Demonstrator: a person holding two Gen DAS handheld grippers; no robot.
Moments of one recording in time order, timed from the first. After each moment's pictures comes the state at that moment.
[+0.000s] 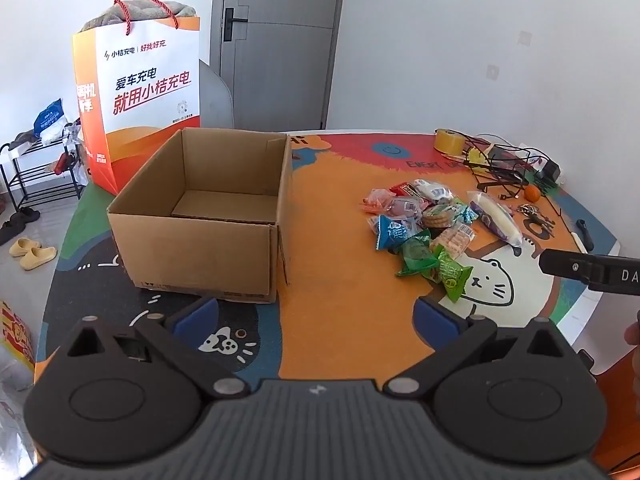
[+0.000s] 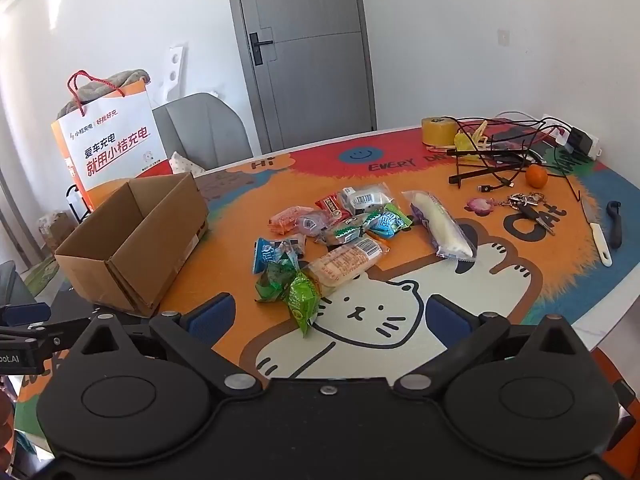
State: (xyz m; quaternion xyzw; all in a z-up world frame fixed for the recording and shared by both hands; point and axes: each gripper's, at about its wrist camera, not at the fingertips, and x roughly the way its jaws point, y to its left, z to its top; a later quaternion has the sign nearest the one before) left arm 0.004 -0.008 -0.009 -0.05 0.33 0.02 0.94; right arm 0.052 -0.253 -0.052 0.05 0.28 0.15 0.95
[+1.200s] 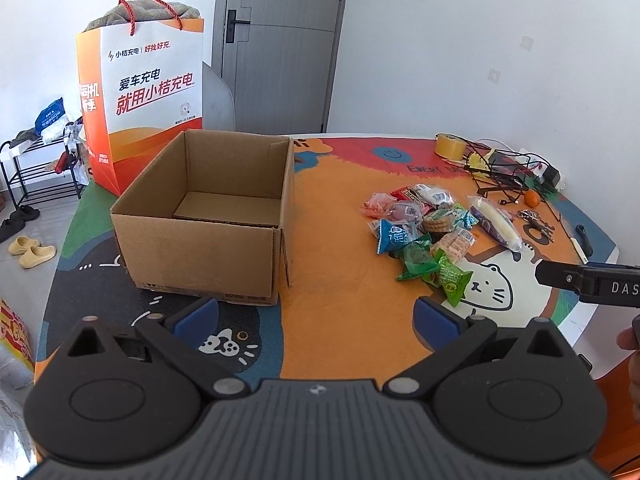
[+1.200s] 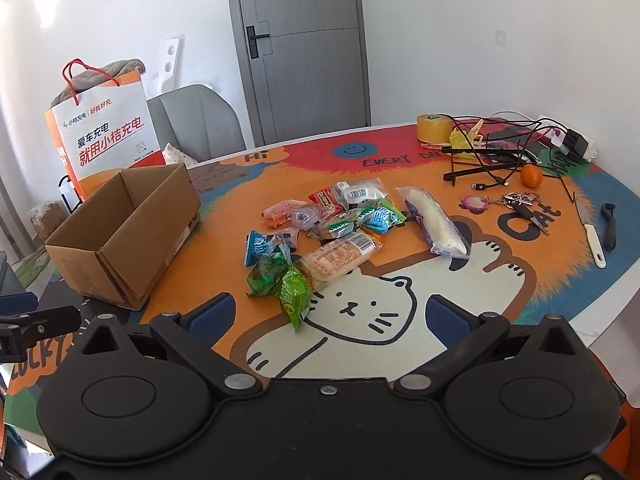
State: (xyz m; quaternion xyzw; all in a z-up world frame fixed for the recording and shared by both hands) left arm 0.002 -0.004 -0.006 -0.06 0.32 0.02 0.94; right arm 0.054 -0.251 -0.051 0.04 0.29 0.13 0.95
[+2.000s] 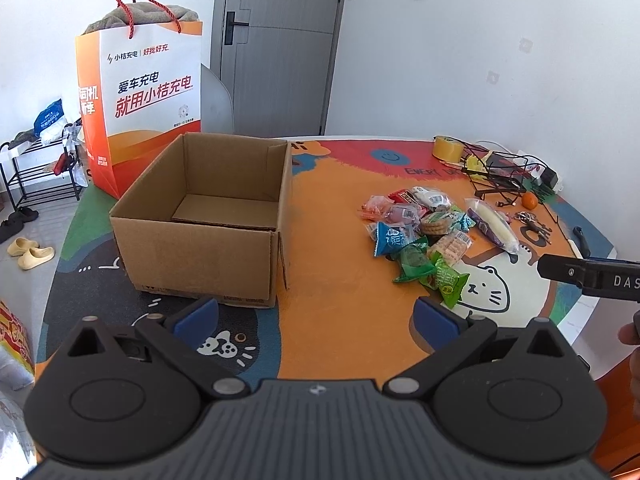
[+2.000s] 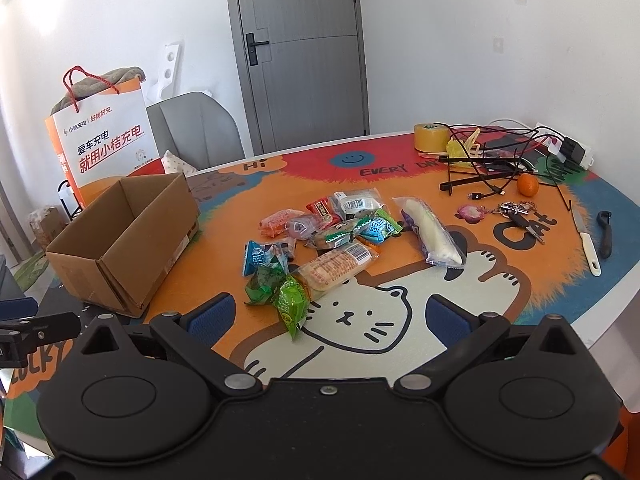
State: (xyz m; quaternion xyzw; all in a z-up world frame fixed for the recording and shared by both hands) left arm 0.000 -0.006 -0.003 -0.06 0.32 0.01 0.95; right arm 0.052 -0.254 -0.045 0.04 0.28 0.13 0.95
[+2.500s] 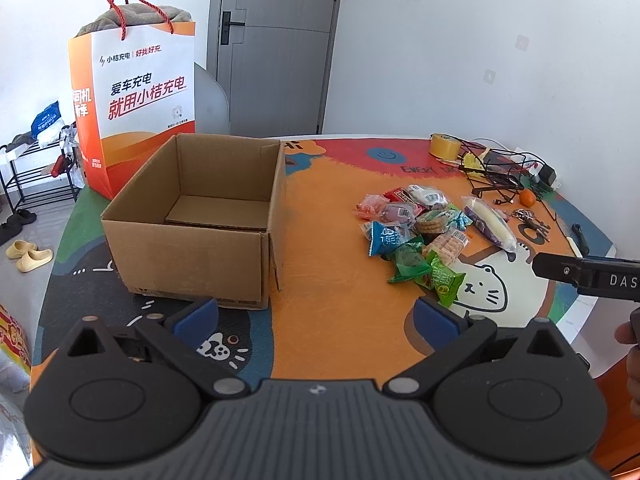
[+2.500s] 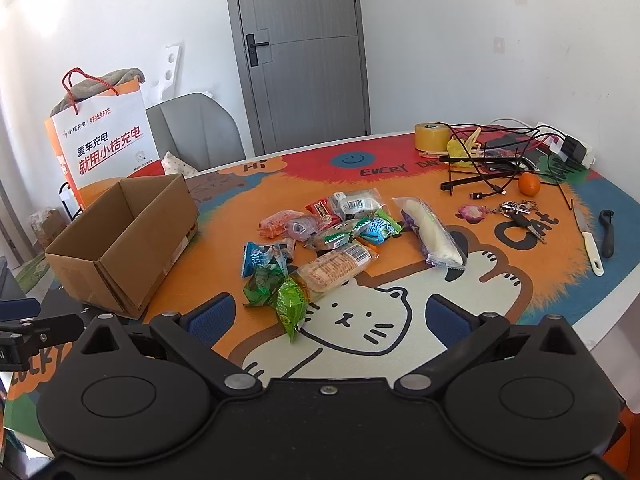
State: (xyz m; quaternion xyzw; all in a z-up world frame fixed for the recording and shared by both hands) left arm 0.005 -0.012 -0.004 -0.06 0.32 0.01 0.95; right arm 0.056 -0.256 -0.048 0.04 0.28 0.14 0.95
